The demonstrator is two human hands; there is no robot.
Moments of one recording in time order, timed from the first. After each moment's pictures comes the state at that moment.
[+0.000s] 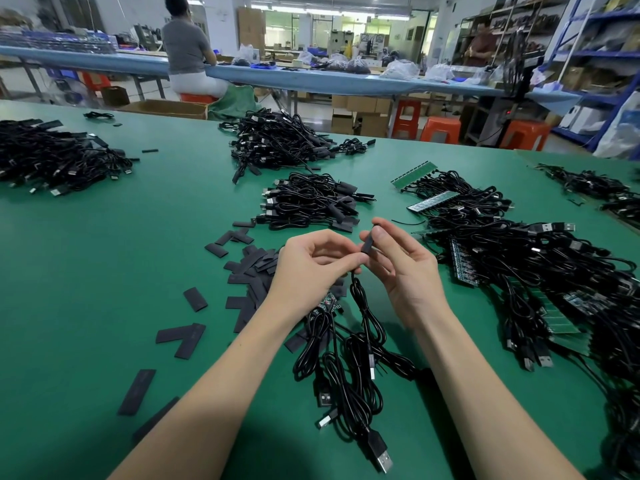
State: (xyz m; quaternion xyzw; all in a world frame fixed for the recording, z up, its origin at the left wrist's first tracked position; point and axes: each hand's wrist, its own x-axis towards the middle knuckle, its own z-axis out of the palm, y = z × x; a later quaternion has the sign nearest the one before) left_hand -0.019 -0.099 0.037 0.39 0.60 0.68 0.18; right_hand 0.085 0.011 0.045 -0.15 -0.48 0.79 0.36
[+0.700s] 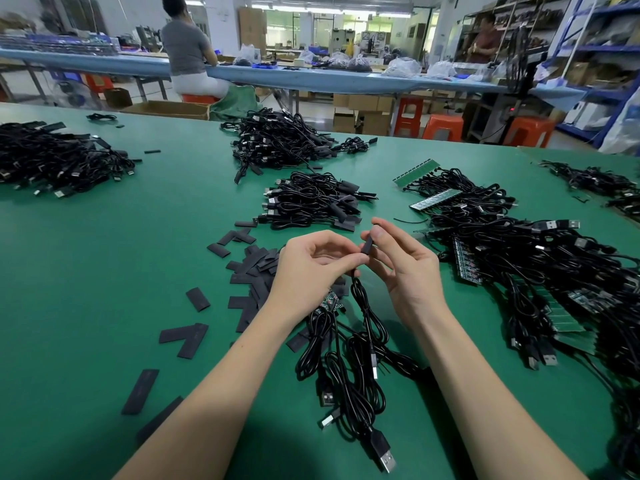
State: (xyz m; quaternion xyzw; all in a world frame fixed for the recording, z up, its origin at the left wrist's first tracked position) left_hand -0.023 -0.098 0.032 0.39 0.61 0.67 0.17; right_hand 0.082 0.010 0.044 -0.16 -0.49 0.77 0.37
